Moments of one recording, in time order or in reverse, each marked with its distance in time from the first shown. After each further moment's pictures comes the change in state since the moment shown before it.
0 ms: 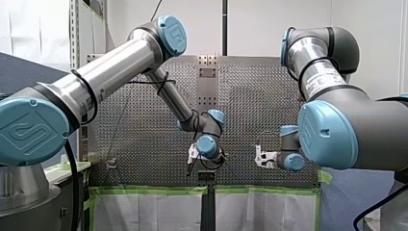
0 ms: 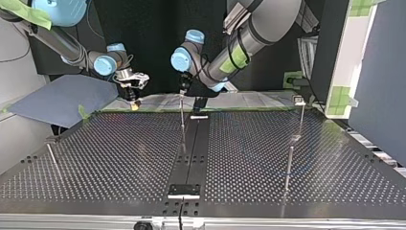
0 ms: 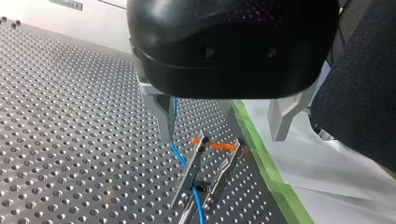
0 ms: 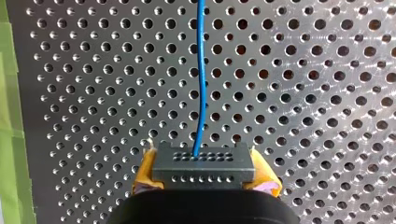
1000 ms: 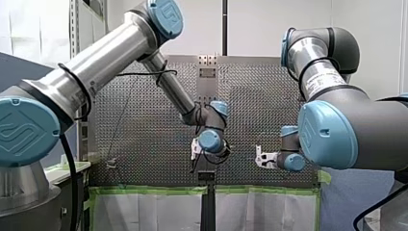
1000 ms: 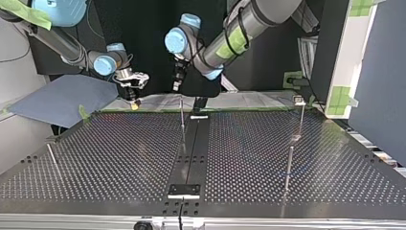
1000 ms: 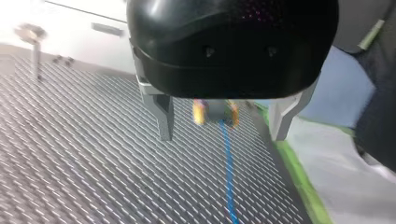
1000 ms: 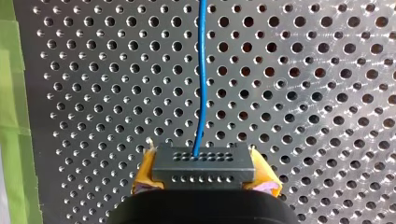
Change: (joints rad) left arm -0.096 0.123 -0.127 0.108 -0.088 -0.071; right arm -0.003 0.002 0.000 0.008 0.000 0.000
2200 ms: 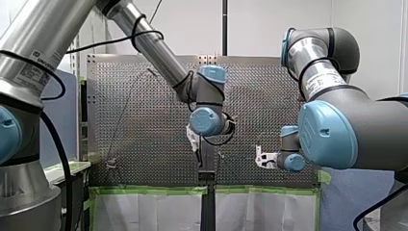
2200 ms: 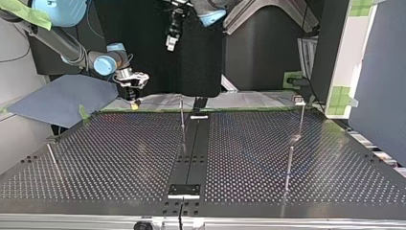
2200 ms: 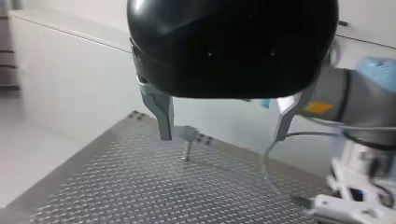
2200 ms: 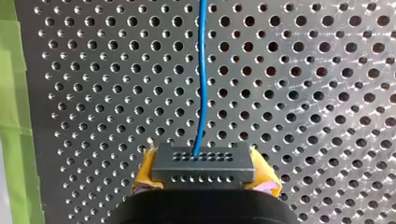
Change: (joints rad) left arm -0.250 0.353 -0.353 0.217 -0.235 -0.272; right arm 0.000 0.001 0.000 0.001 0.000 0.003
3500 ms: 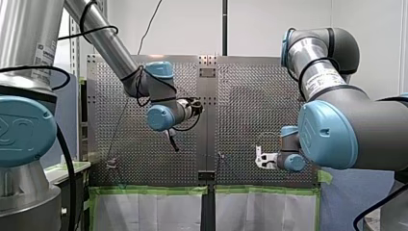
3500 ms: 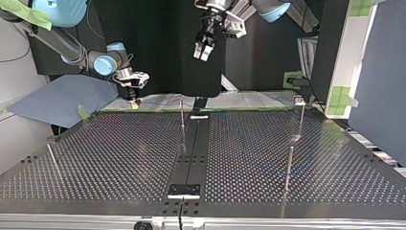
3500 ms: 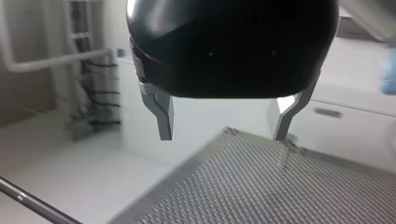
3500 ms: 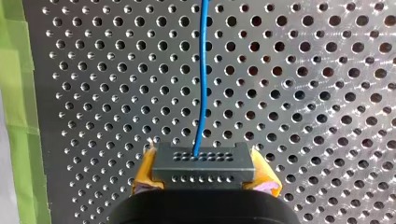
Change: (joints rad) left arm 0.254 0.262 -0.368 0.354 0.275 0.009; right arm 0.000 0.002 0.000 0.009 0.001 -0.003
